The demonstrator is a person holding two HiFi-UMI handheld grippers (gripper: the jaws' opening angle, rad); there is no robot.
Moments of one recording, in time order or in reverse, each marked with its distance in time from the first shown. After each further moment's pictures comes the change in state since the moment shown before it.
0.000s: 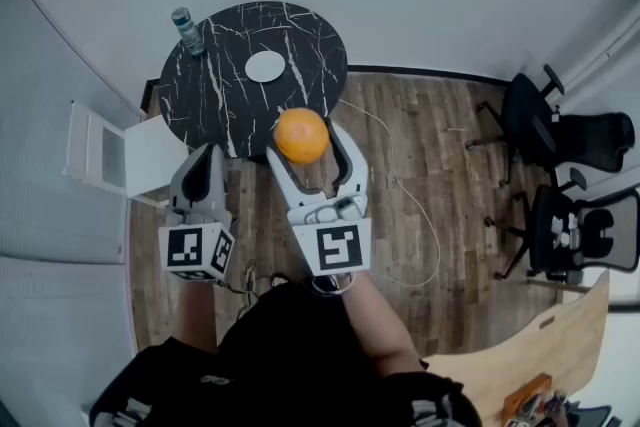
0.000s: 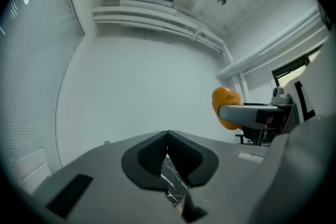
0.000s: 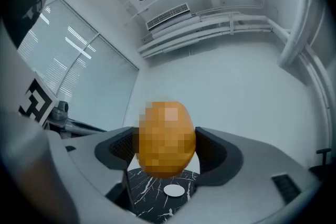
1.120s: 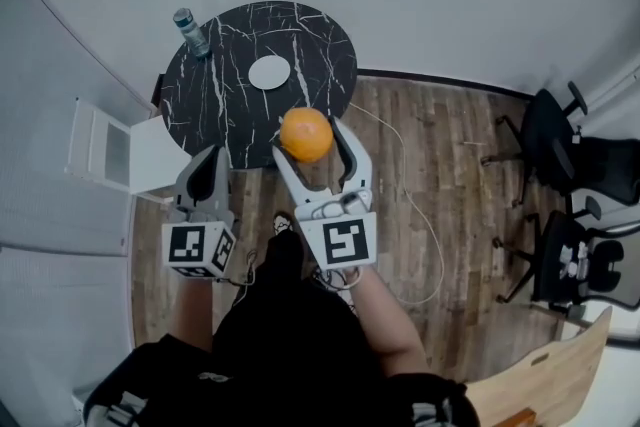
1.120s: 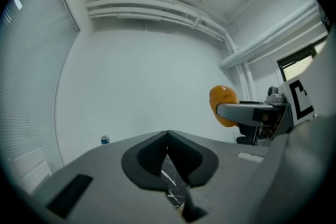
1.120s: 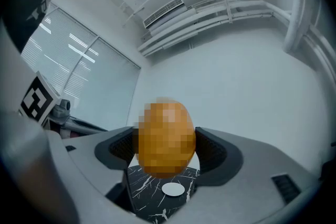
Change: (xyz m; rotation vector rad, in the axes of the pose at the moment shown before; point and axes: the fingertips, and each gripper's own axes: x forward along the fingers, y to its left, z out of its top) left arm 0.078 -0.023 -0.035 0.025 0.068 0.042; right arm 0.044 -0.074 -0.054 0.030 0.016 0.105
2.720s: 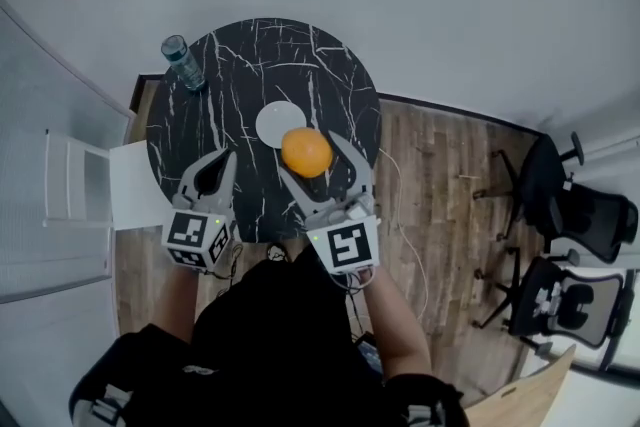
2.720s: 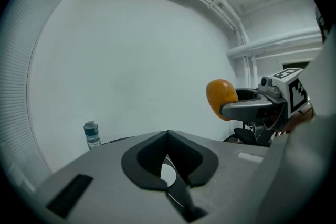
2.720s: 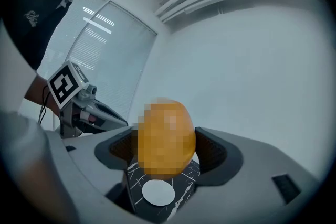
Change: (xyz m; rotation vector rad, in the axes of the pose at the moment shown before) left arm 0.243 0.174 -0.086 -0.072 0.197 -0.151; right arm 0.267 -0.026 -0.139 -0.192 0.281 0.203
